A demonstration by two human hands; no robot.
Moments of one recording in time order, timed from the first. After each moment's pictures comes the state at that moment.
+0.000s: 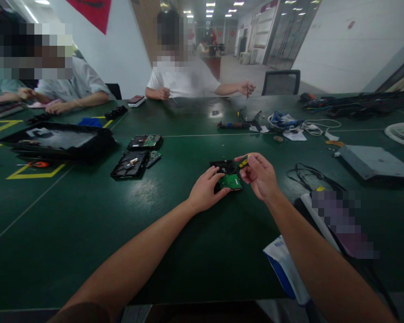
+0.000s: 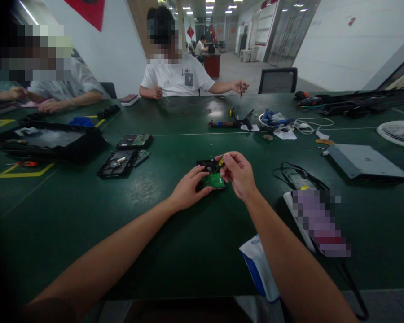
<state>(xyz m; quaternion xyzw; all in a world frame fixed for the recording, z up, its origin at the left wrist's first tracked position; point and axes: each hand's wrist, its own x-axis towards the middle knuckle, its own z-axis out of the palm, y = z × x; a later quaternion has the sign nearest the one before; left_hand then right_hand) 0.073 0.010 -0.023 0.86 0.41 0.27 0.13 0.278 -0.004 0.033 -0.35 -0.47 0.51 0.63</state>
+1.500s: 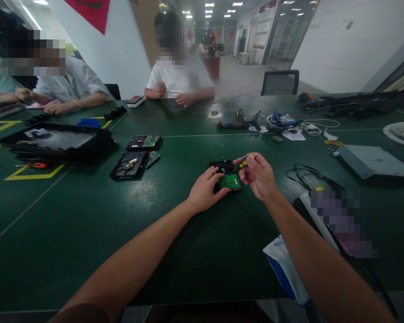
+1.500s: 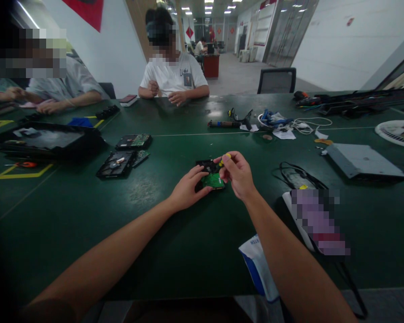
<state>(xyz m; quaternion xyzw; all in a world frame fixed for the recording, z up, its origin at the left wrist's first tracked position) 0.073 0.009 -0.022 0.86 0.41 0.27 0.13 0.278 -0.005 0.033 -0.36 -0.47 0.52 0.62</state>
